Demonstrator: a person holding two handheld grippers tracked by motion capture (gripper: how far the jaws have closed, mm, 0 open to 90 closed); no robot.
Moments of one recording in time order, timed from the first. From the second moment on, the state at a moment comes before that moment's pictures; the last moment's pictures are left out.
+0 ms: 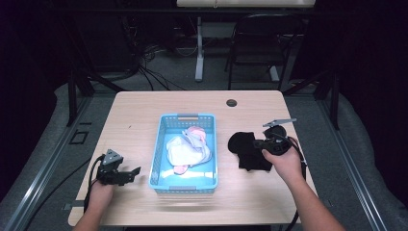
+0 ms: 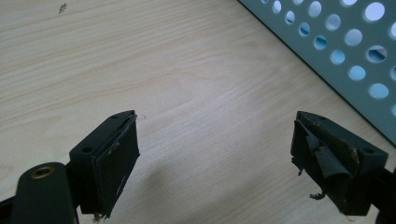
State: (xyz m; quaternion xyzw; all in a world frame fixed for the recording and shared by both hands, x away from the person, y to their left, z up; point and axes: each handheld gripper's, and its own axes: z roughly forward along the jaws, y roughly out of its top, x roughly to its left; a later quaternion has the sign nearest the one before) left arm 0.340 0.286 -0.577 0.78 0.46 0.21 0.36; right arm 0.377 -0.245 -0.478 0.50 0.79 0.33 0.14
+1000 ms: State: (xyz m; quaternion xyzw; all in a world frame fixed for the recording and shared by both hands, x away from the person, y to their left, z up) left arm 0.342 0.286 -0.578 0.79 0.46 0.21 0.36; right arm 0.352 -0.294 -0.534 0.55 0.72 0.37 0.21
